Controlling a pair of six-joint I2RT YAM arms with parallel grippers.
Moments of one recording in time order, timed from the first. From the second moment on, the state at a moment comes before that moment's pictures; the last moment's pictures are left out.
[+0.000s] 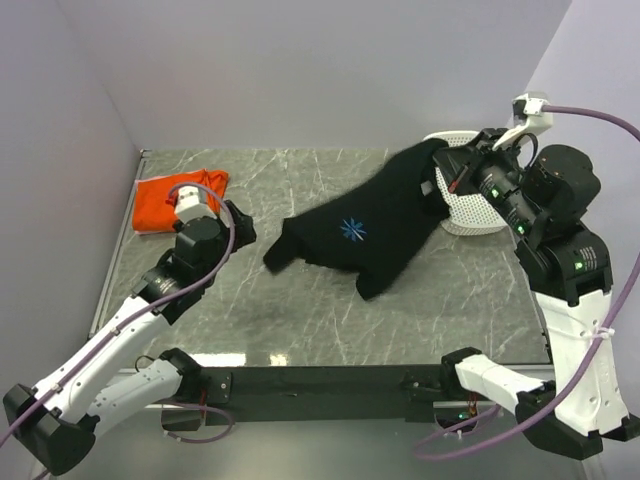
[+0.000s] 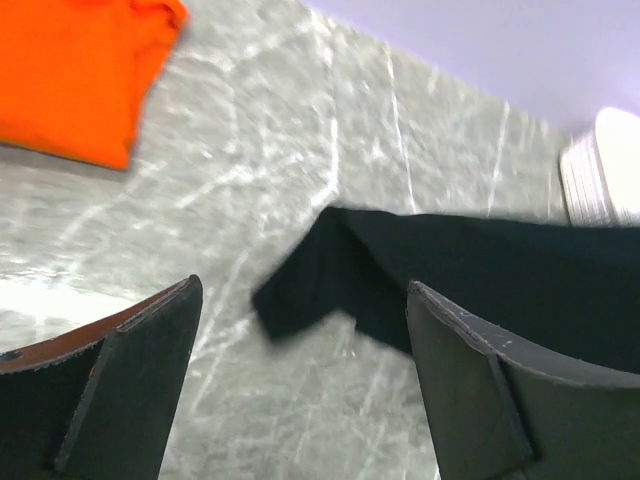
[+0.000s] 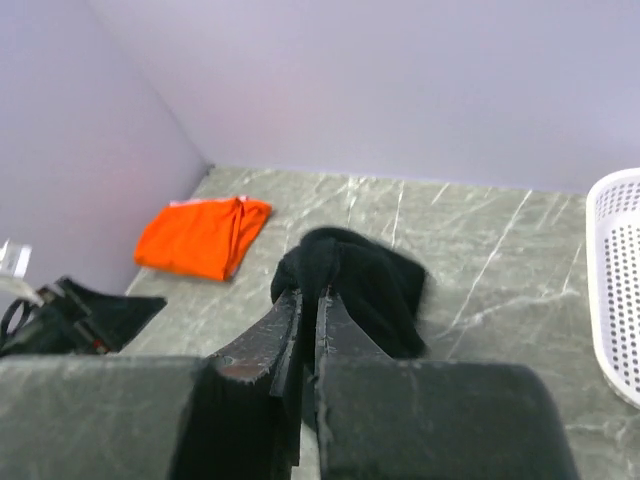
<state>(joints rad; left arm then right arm) -0.59 0.86 0.82 -0.32 -0.54 -0.67 0.30 1.07 1.72 -0.71 -0.09 0.31</state>
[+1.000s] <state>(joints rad) -0.68 1.46 0.80 -0.01 -0.37 -0.60 0.31 1.19 1.53 -0.71 -0.05 0.31</state>
